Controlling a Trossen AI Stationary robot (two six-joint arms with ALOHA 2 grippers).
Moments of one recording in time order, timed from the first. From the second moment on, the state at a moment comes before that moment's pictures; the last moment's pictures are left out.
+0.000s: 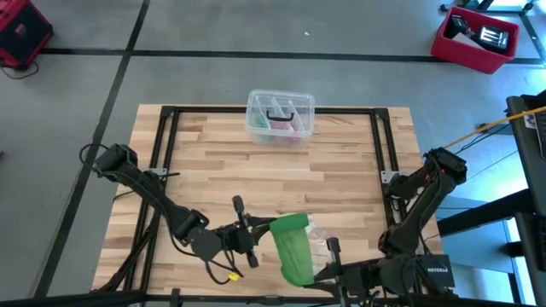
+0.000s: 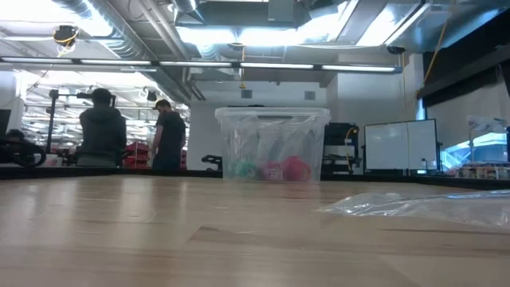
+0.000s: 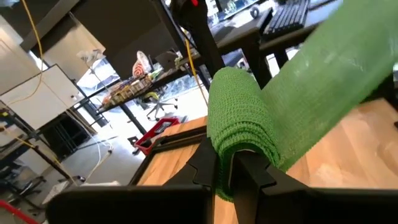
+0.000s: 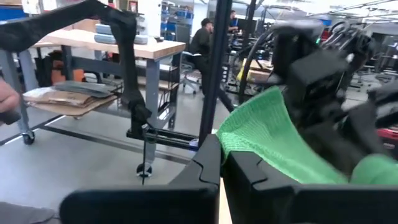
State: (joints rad) left arm -0.64 1.66 1.25 0.29 -1.03 0.35; right arm 0.95 1.63 1.27 0.35 0.73 -0.09
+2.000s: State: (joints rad) left arm -0.77 1.75 1.30 0.50 -0.76 0.82; right arm 0.71 1.56 1.21 -0.14 0.49 0.30
